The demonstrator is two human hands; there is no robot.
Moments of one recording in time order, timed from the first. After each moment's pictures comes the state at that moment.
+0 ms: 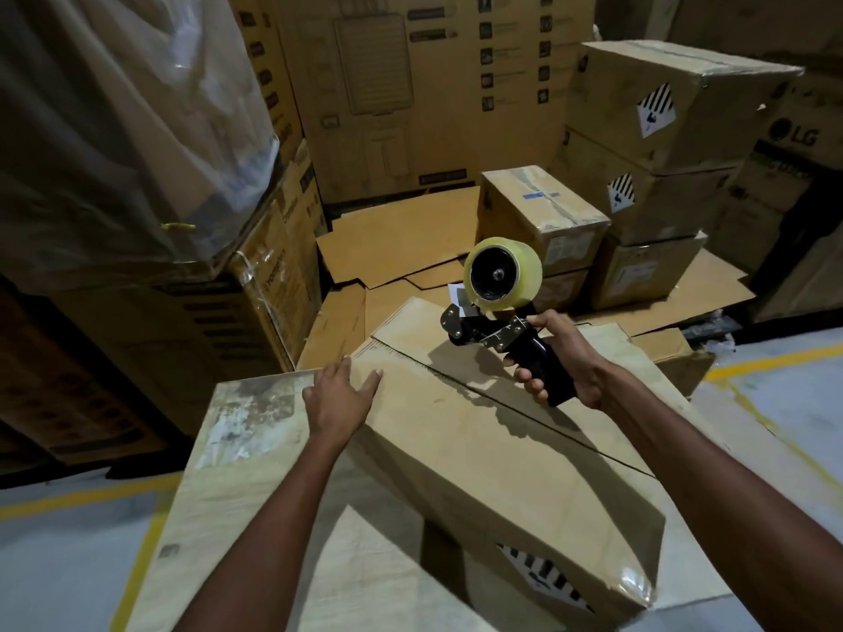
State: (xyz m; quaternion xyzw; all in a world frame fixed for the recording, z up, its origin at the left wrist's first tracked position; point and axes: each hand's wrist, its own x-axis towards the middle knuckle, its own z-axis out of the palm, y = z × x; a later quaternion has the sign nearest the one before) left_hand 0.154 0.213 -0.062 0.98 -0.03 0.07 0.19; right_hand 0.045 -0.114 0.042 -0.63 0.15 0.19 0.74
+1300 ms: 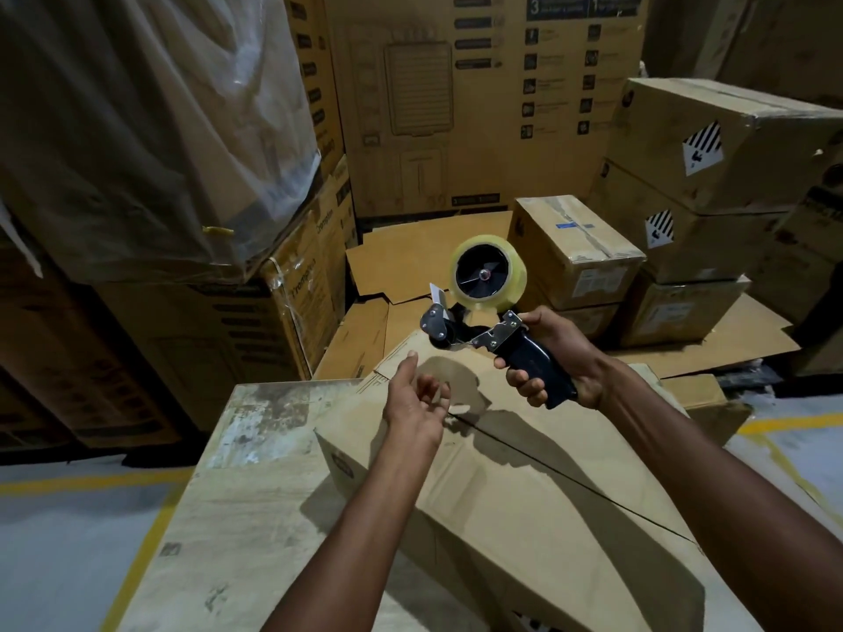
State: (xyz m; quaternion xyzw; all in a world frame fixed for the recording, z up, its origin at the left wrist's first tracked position) left_hand 0.109 0.112 0.018 0.29 0.29 -0.12 0.91; right_hand 0.093 -0.099 0.077 -0.58 0.08 0.31 0.75
